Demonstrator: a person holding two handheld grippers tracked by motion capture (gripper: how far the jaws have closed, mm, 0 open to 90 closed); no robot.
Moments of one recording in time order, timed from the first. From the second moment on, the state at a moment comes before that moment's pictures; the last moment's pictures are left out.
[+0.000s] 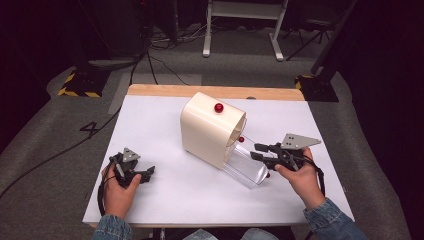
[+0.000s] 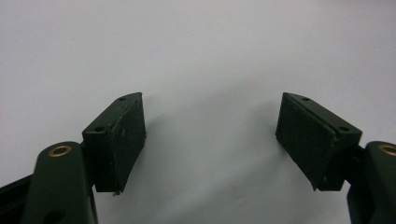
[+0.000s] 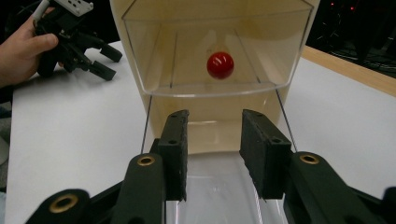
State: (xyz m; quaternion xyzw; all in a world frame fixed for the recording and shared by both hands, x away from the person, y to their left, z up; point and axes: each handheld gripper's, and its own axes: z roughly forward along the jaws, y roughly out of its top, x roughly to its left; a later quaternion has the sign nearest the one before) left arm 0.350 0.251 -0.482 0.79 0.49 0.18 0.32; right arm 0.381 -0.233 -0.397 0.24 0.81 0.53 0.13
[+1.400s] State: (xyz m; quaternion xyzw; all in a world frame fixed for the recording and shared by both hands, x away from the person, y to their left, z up) left arm 0.349 0.251 -0.483 0.79 0.49 0.18 0.32; right arm 0.395 -0.220 -0.392 0.22 0.79 0.56 0.14
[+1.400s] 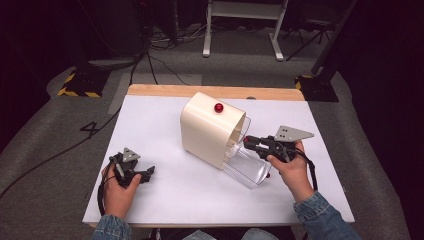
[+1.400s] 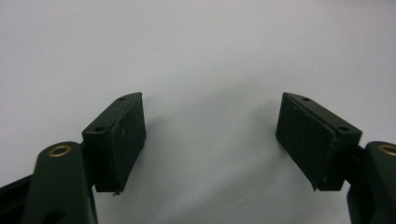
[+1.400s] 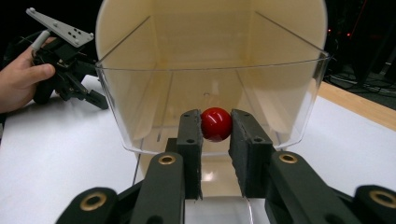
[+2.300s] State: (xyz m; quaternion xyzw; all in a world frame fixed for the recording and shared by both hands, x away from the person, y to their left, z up) left arm 0.349 0.251 -0.482 0.79 0.49 0.18 0.32; right arm 0.359 -0.278 -0.396 0.24 0.79 0.55 0.14
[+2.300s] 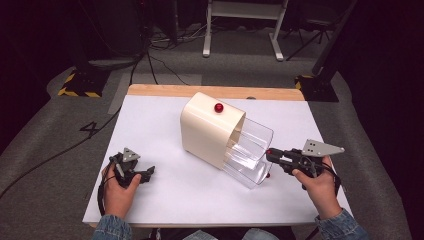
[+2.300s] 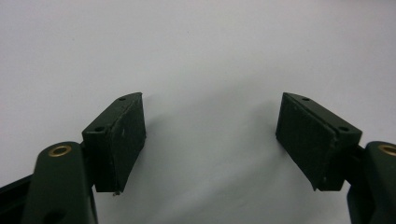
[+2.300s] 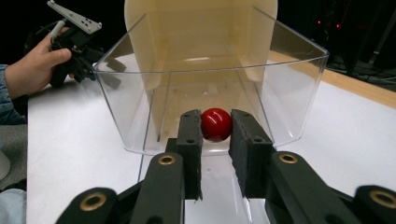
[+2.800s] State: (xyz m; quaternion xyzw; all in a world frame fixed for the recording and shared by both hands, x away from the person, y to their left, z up) left arm 0.350 0.251 -0.482 0.79 0.49 0.18 0.32; right arm 0.360 -0.279 -0.417 0.26 0.80 0.53 0.12
